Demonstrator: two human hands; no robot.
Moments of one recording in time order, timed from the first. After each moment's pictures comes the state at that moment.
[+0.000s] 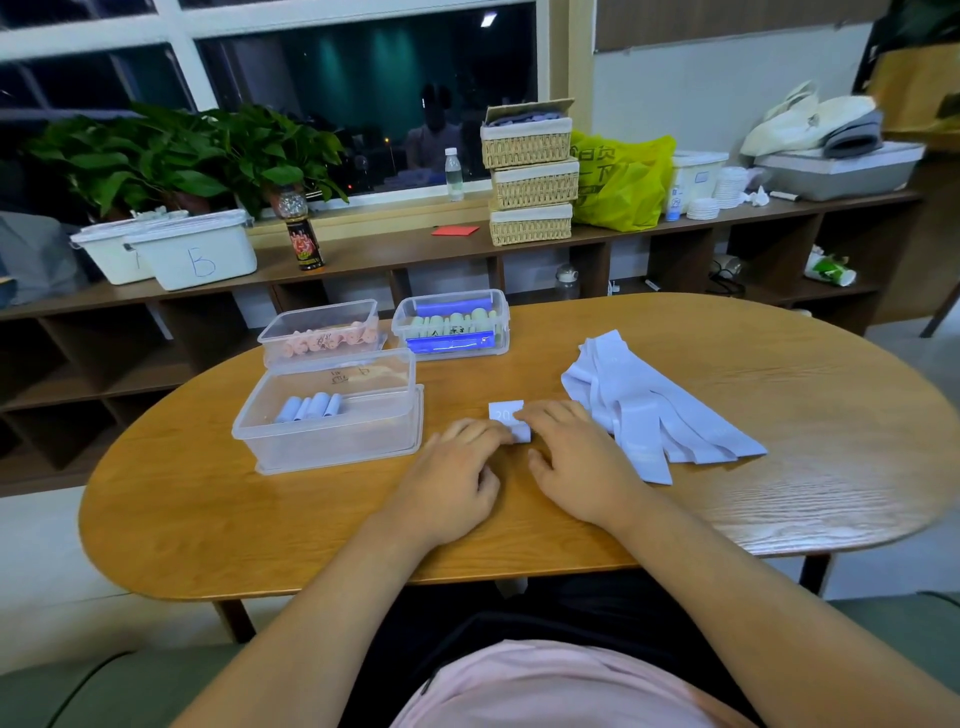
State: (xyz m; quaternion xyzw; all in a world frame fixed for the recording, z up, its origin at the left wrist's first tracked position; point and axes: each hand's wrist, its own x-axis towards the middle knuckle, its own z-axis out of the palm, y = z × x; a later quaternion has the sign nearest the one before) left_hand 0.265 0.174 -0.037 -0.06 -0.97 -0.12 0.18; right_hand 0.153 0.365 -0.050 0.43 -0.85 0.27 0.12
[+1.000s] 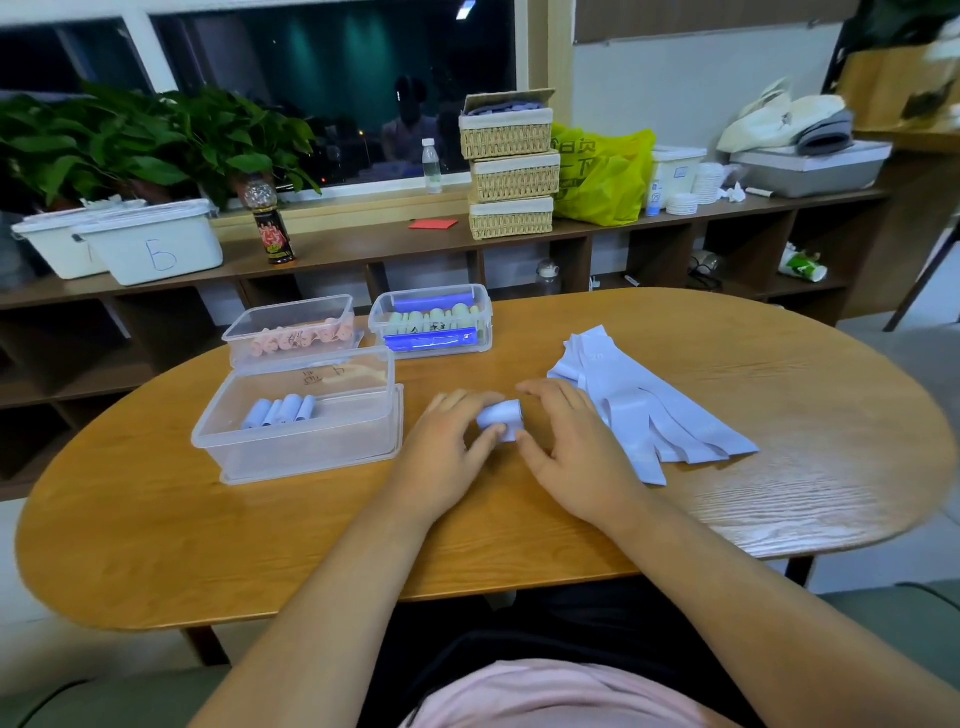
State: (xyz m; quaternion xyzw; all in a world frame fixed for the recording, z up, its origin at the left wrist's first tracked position) left_hand 0.222 0.168 -0.039 -0.05 -0.92 -0.26 0.28; right_hand 0.158 0.368 -0.041 0.39 -0.82 0.40 0.15
